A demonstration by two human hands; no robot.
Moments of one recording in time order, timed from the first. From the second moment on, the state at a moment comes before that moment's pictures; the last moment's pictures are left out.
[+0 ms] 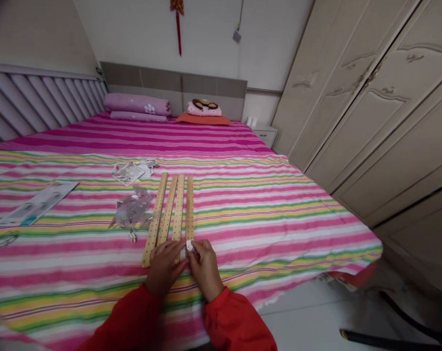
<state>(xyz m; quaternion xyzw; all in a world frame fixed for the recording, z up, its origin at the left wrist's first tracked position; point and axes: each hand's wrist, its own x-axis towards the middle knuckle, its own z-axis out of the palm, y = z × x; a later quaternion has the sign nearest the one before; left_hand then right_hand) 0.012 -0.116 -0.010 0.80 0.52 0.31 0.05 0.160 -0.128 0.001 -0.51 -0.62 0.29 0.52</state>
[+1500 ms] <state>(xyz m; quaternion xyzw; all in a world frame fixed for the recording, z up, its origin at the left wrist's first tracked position) 0.026 -0.124 -0.004 0.79 0.55 0.28 -0.04 0.149 -0.109 -0.013 -0.52 -0.40 0.48 0.59</state>
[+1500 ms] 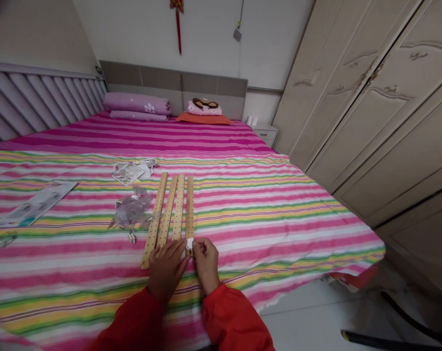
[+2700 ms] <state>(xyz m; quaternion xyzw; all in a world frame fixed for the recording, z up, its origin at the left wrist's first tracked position) 0.027 -0.118 -0.013 0.80 0.53 0.27 -0.04 0.156 -0.091 -0.012 -0.52 -0.33 0.56 0.55</state>
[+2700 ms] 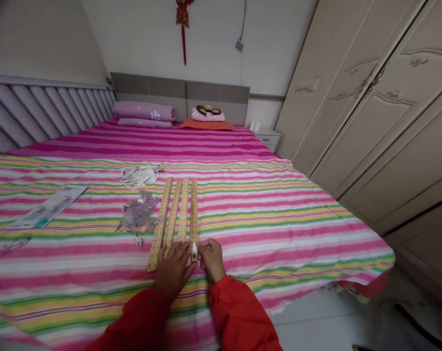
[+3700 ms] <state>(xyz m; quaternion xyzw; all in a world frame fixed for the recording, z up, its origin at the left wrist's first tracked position) -0.096 -0.072 -0.018 0.66 0.63 0.41 -0.04 0.157 -0.102 -0.009 -0.49 -0.33 0.55 0.59</state>
